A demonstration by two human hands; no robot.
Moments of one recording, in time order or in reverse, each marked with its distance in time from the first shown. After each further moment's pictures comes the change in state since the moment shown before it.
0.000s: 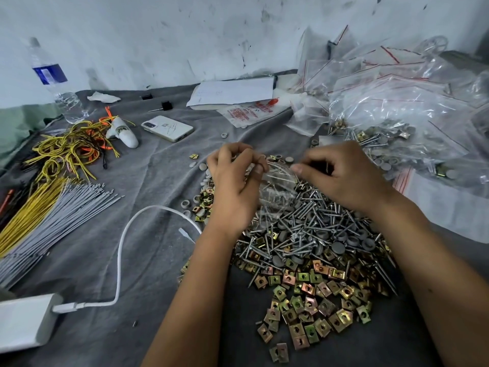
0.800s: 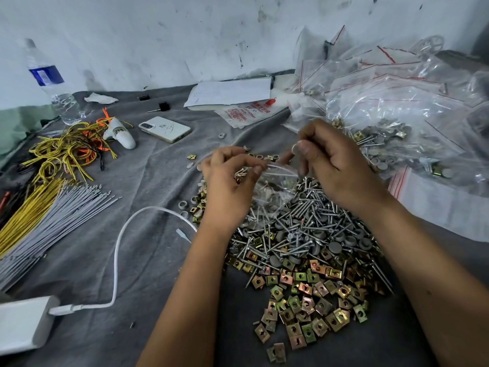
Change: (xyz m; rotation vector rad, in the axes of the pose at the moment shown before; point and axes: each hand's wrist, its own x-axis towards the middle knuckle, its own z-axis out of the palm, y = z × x) left_hand 0.006 0.000 -0.005 -0.078 -0.005 -0.133; right_hand 0.003 -0.012 0.007 0.317 0.103 -0.068
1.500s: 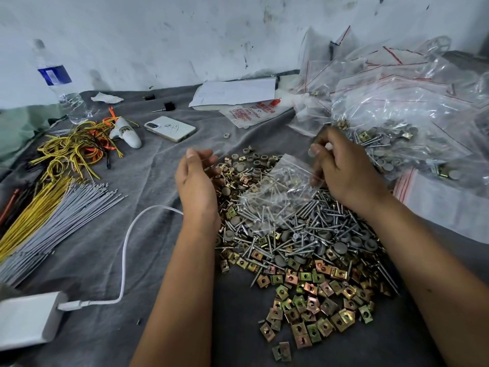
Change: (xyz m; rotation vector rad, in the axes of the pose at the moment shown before) left_hand 0.004 -0.006 -0.022 -0.727 0.425 -0.468; right_hand -0.001 0.019 -0.001 -0.226 0.107 0.244
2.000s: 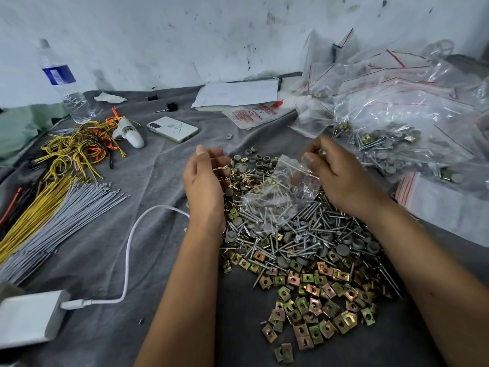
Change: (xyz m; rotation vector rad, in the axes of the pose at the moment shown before) left_hand -0.005 0.002 0.002 0.120 -0.064 0.037; right_hand -0.003 -0.001 0.005 0.025 -0.123 -0.035
